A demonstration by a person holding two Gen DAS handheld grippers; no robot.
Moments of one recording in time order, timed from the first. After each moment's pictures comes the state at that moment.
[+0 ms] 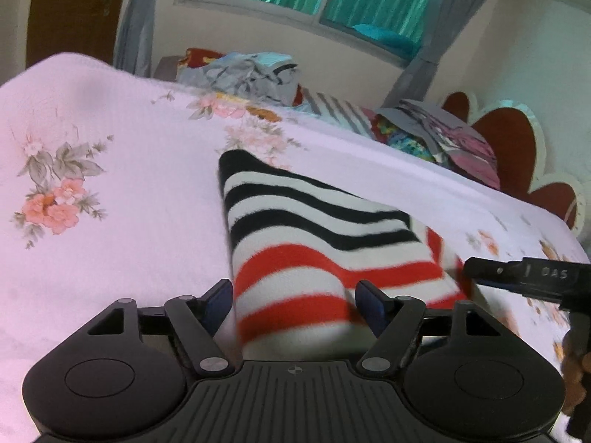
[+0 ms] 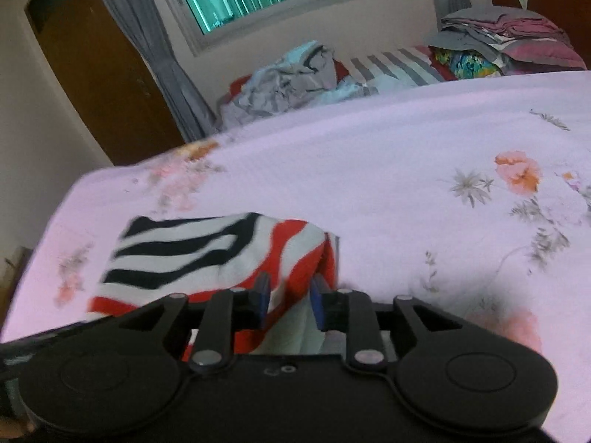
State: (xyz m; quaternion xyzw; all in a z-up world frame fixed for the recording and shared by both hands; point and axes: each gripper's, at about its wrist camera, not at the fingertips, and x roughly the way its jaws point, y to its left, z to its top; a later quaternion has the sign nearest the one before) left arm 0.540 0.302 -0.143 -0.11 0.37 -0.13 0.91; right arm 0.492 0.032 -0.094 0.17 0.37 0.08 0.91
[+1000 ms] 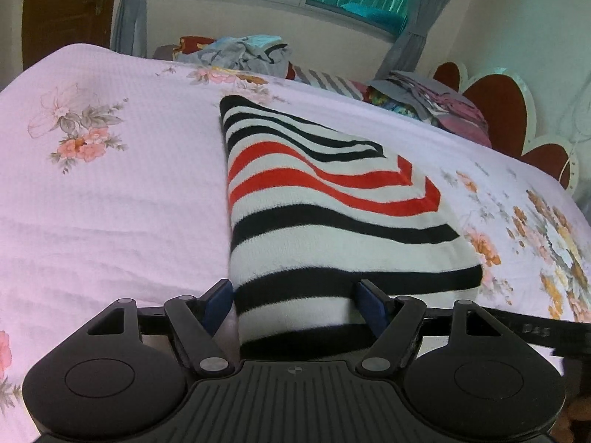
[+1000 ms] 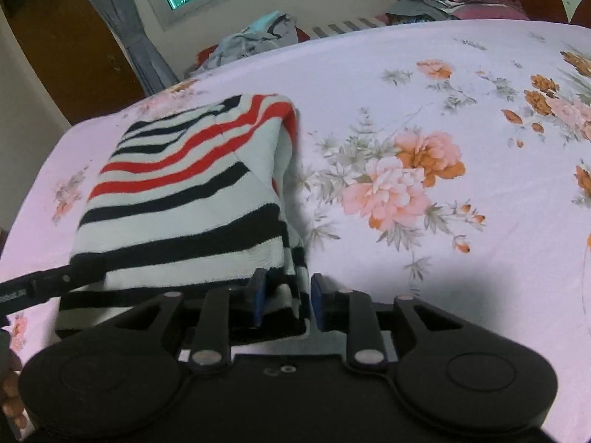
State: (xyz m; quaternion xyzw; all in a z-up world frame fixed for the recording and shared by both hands) left arm 0.460 0.299 -0.144 -0.08 0.40 -0.13 0.90; right arm 0.380 0.054 -0.131 0.16 0.42 0.00 0.89
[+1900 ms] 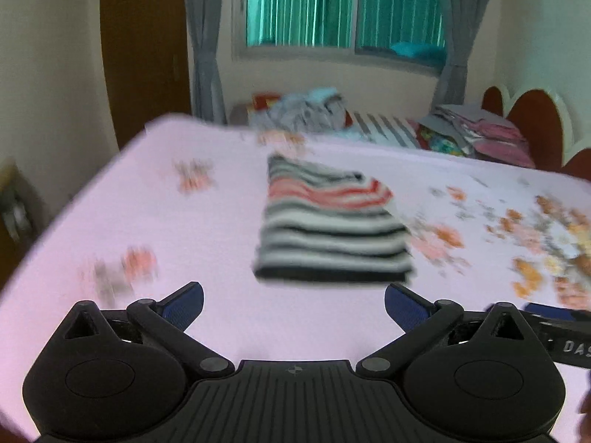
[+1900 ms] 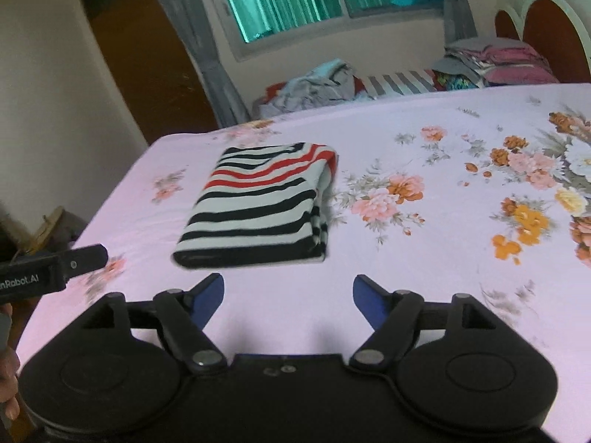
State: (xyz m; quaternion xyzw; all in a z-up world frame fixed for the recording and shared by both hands) left arm 0.223 0.249 -0.006 -0.03 0.35 0.01 0.94; right arm 0.189 0.021 -0.014 0.12 0.35 0.11 0.92
